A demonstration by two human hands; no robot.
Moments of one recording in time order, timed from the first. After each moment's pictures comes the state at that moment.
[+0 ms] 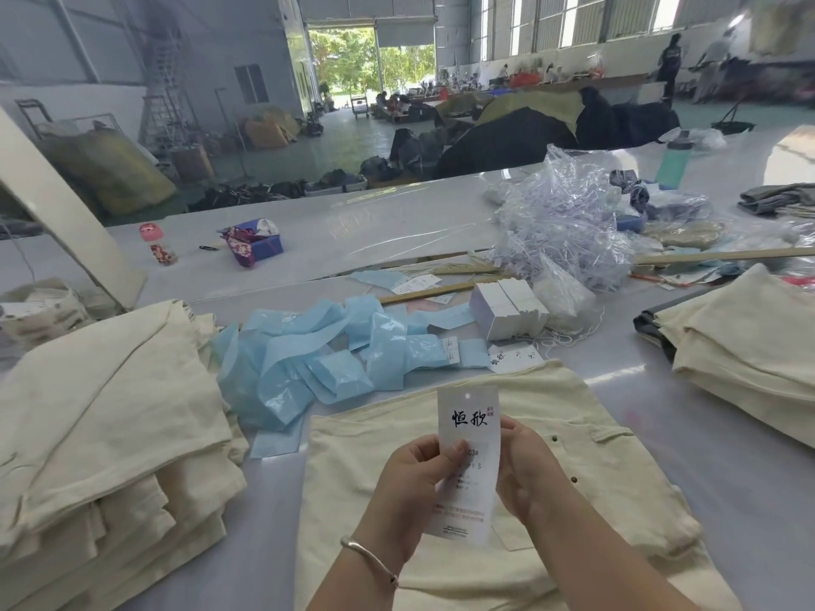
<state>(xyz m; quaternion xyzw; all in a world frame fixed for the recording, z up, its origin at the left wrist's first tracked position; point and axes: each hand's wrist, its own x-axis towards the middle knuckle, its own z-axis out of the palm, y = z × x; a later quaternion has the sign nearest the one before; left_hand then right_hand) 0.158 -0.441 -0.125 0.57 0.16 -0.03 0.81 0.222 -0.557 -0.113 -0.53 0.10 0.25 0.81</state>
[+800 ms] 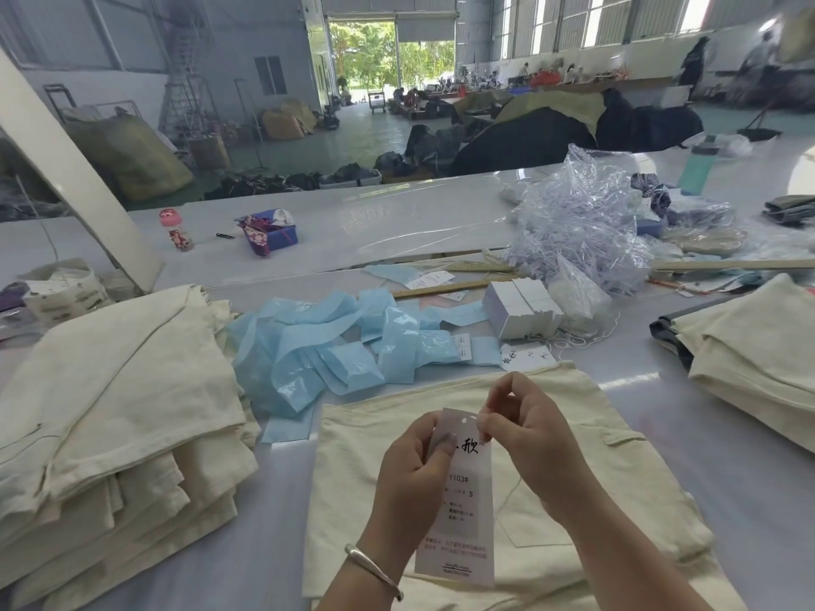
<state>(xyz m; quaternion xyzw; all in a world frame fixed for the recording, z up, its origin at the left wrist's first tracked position) 0.139 -0.436 -0.120 0.74 0.08 0.14 0.66 0.206 -0.566 -0.086 -0.69 -0.19 0.08 0.70</state>
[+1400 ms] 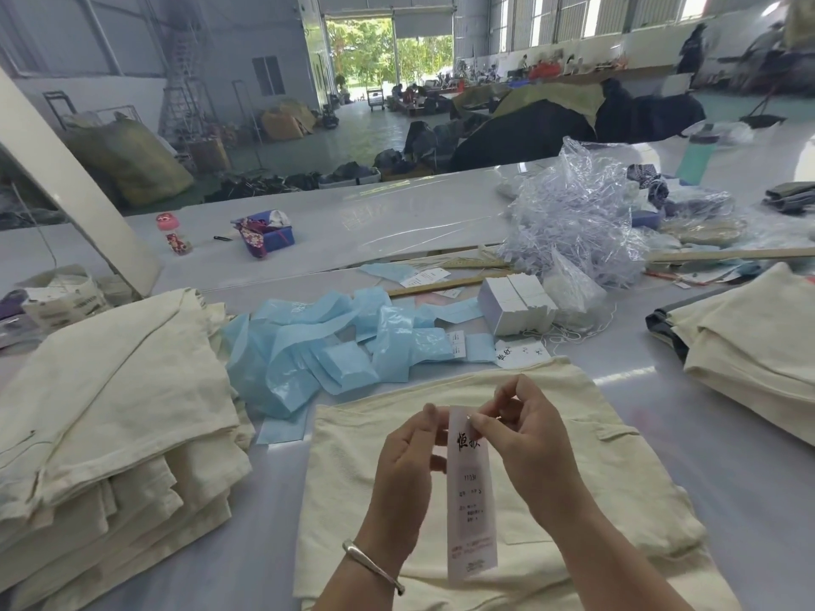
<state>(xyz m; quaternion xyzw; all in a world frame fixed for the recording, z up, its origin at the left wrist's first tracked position) 0.145 -0.453 -0.107 0.68 0.07 0.13 0.72 0.205 -0.574 -0.095 -0.69 -0.14 0.02 0.71</state>
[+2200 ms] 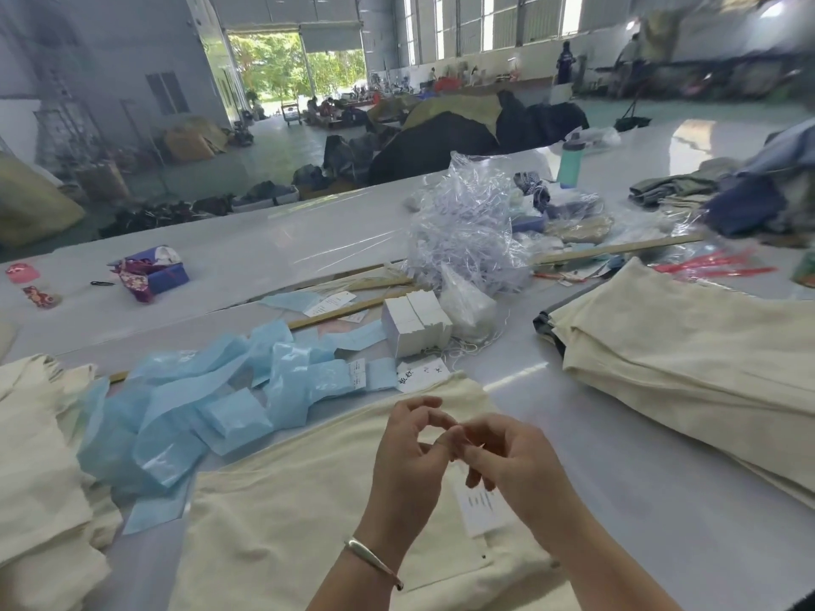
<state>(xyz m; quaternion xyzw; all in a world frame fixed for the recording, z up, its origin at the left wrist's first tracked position) 0.238 -0.563 -0.103 0.81 0.00 0.17 0.56 0.253 -0.702 -0.098 -0.73 -0.11 0.06 0.67</state>
